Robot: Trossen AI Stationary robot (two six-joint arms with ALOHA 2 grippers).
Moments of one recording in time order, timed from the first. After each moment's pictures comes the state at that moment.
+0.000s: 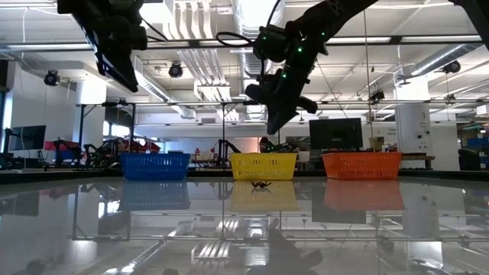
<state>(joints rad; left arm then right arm) 0.78 1.04 1.04 -1.03 0.30 0.20 -0.39 1.86 1.44 -0.59 0.24 0.39</state>
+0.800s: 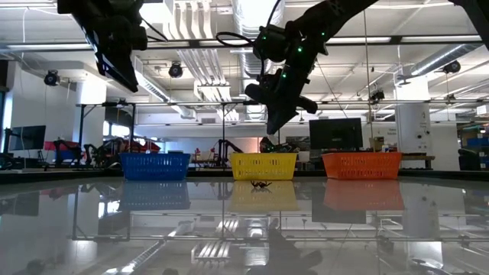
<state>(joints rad) 0.78 1.04 1.04 -1.03 0.30 0.20 -0.39 1.86 1.44 -0.59 0.23 0.40</state>
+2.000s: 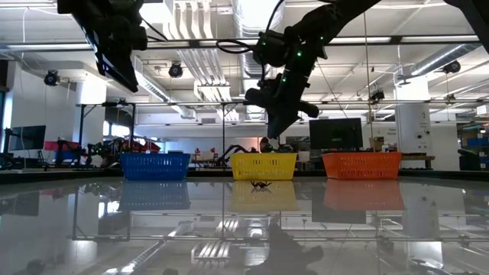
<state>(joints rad) 0.78 1.04 1.04 -1.03 0.30 0.20 -0.40 1.88 1.44 -0.59 0.22 0.43</state>
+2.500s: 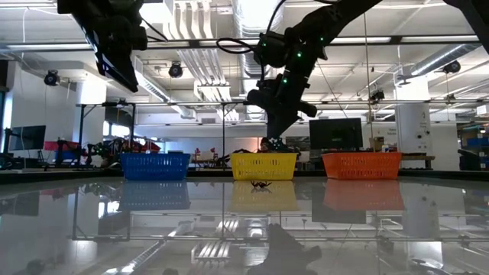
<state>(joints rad) 0.78 1.04 1.04 -1.03 0.30 0.20 -0.42 1.88 1.44 -0.59 0.21 0.34</state>
